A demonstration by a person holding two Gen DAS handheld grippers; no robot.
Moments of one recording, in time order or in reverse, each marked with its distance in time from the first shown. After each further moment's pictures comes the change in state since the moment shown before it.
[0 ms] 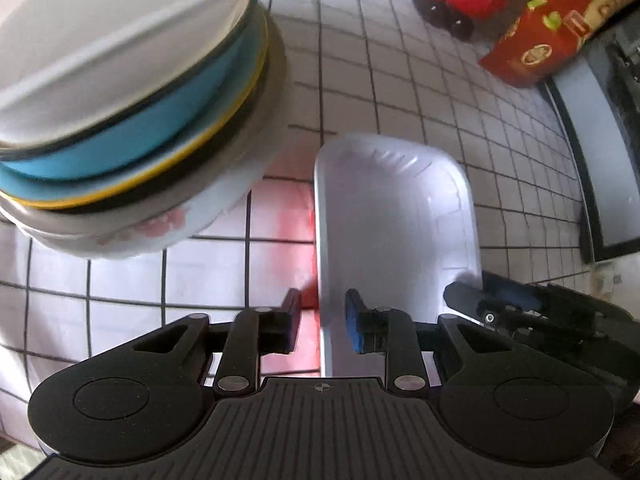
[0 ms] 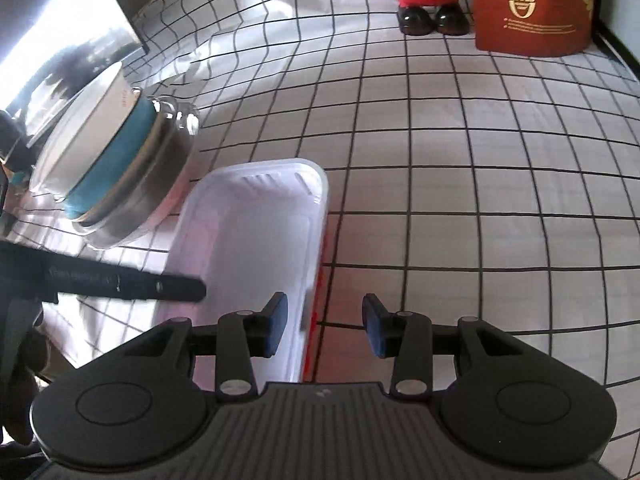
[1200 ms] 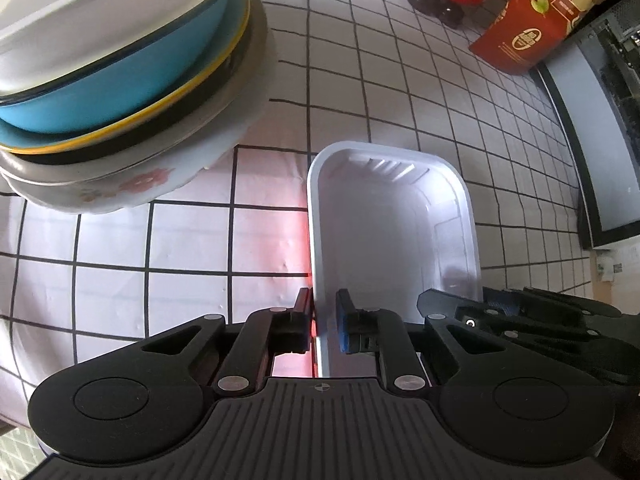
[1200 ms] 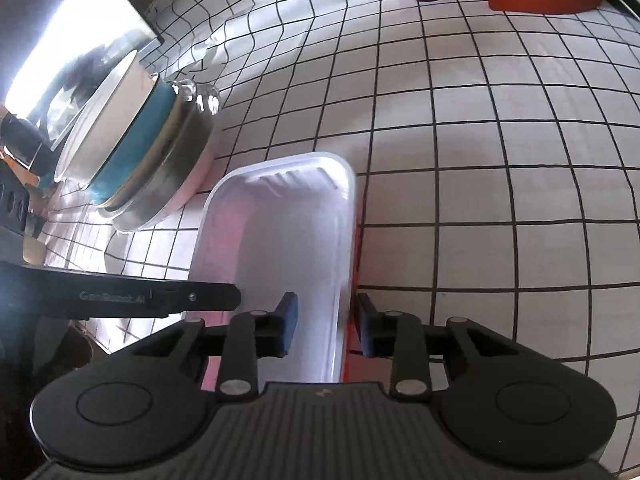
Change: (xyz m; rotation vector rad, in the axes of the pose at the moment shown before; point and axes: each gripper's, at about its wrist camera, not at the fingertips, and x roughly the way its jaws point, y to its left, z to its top) left arm 0.003 -0.012 -0.022 -0.007 -0.001 0.003; right arm 0.004 0.000 -0.012 0.042 0.080 0.126
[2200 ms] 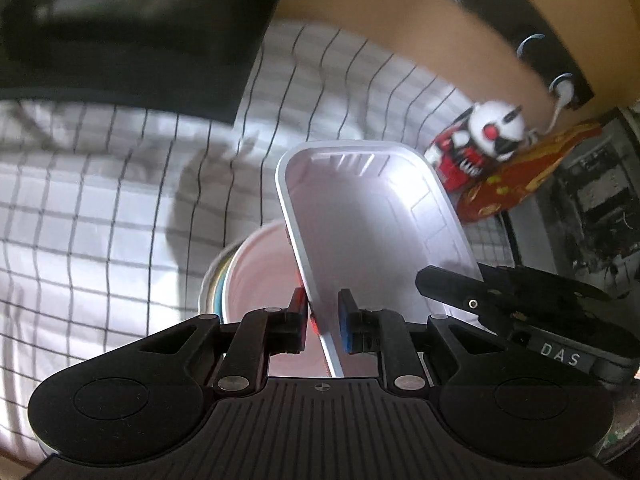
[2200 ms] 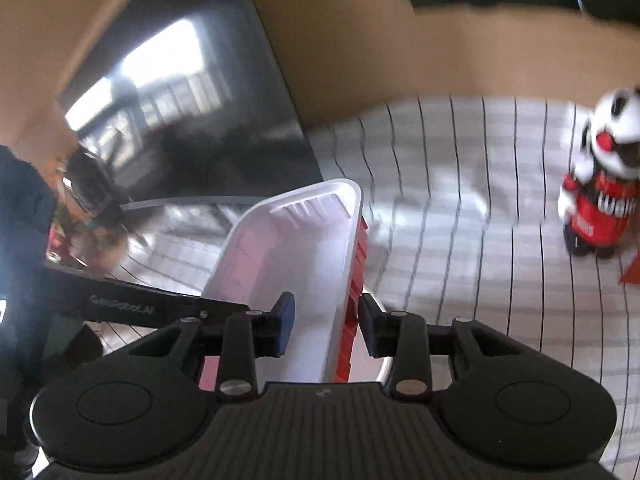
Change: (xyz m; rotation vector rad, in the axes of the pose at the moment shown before) left arm -0.186 0.122 0.134 0.015 -0.154 -0.118; right arm -0.046 0.211 0.157 -0.182 -0.196 0.027
